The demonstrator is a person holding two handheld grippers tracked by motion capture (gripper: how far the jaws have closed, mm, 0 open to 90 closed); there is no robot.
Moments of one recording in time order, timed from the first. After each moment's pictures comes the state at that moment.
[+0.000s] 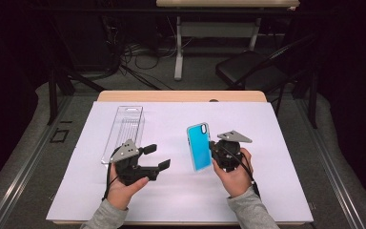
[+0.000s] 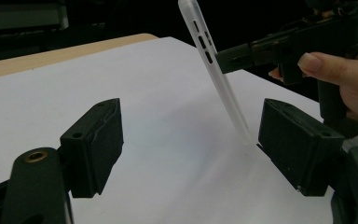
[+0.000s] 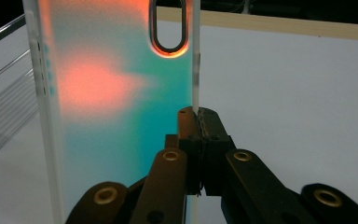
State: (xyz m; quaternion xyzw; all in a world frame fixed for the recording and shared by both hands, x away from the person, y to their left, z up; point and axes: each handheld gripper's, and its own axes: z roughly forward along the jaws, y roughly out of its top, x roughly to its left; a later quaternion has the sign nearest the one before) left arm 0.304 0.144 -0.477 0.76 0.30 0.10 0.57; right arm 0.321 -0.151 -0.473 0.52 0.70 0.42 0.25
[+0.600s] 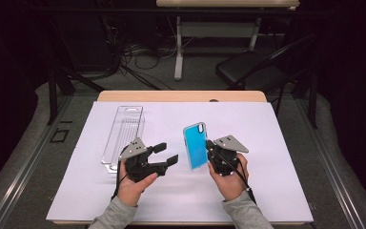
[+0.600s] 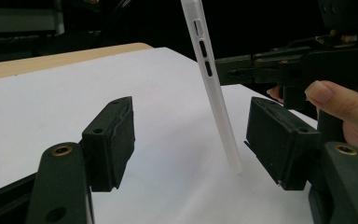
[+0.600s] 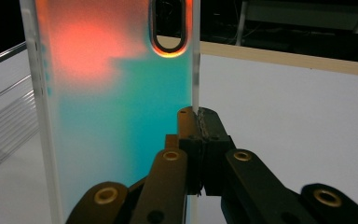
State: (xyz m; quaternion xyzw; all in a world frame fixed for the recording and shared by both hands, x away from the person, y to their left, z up) left arm 0.309 0.124 -0.486 0.74 0.31 0.09 0.60; right arm 0.308 -0.138 -0.477 0.50 0.68 0.45 0.29
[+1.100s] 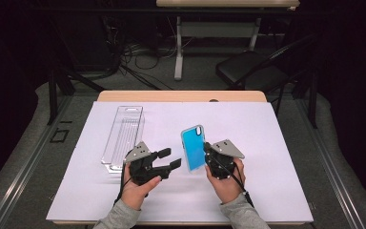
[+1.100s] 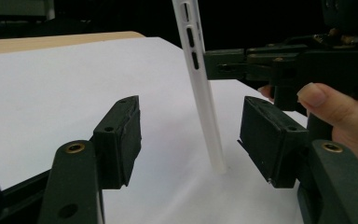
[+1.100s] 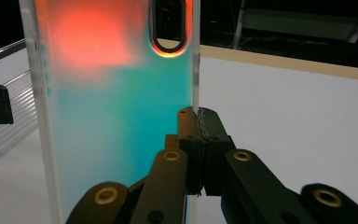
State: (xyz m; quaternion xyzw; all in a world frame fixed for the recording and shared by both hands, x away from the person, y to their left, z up) left arm 0.305 0.116 -0.498 0.73 0.32 0.06 0.59; right arm 0.302 -0.131 -0.488 0.49 0.68 0.45 0.31
